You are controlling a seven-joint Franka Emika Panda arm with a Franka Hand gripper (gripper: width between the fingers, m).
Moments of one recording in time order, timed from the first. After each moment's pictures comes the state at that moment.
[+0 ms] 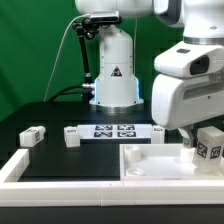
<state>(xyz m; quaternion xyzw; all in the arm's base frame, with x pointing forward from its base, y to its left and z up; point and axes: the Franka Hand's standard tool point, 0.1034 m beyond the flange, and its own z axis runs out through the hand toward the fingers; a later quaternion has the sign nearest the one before) 0.613 0.121 0.080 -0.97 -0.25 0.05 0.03</state>
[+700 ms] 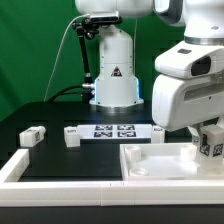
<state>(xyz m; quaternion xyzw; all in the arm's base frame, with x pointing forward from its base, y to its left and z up) 0.616 0.120 0.079 -0.97 -0.24 0.04 0.03</state>
